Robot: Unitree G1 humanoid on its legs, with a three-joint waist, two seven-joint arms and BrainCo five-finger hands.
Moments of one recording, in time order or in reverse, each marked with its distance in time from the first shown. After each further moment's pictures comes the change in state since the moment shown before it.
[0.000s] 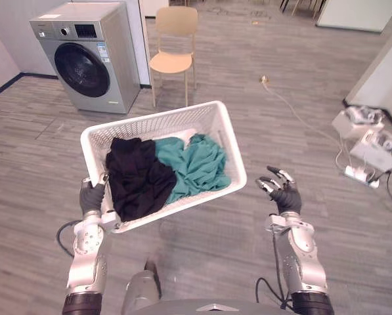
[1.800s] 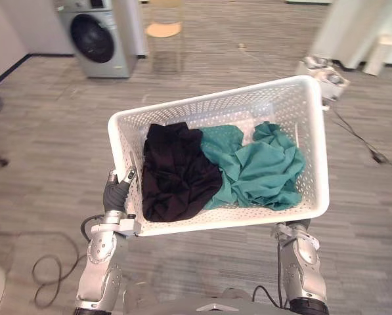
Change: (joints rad) left arm 0.083 -0.006 -0.232 -0.223 -0.136 -0.047 -0.126; right arm 0.038 0.016 -0.117 0.068 0.040 -0.022 -0.048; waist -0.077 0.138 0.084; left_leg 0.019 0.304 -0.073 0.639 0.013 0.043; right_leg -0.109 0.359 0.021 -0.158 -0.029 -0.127
